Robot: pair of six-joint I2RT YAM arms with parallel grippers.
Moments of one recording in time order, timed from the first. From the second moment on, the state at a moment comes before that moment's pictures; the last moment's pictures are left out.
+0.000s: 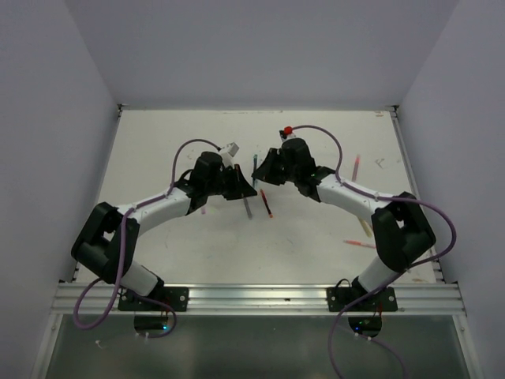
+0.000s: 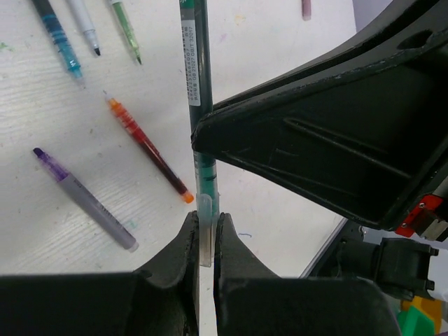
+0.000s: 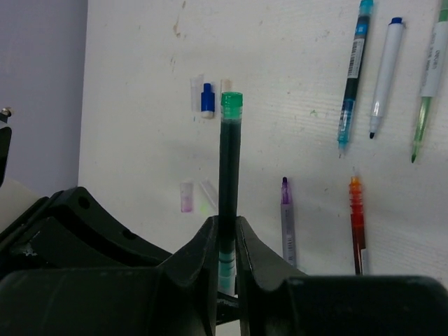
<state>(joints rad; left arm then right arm) -0.56 1.52 0.85 0.11 0.40 -0.69 0.60 1.62 1.06 0.01 -0.15 0.79</state>
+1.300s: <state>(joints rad) -0.60 1.50 0.87 0.01 0.16 -0.62 0.67 1.81 1.27 -0.12 -0.04 0.78</state>
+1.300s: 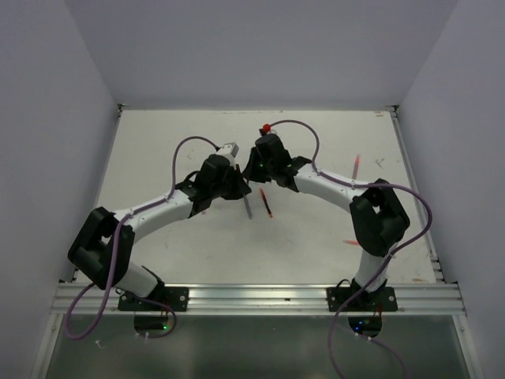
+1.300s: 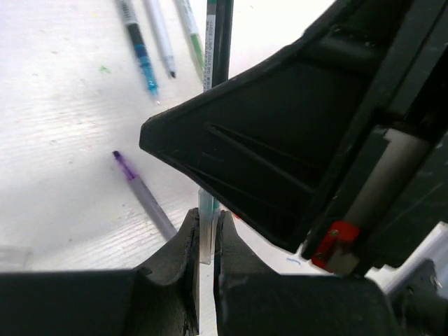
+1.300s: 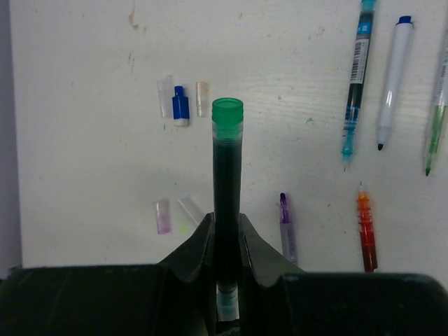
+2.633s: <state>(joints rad) -0.28 1.66 1.01 -0.27 -0.40 -0.61 0.38 2.17 1.70 -0.55 0.00 0.36</state>
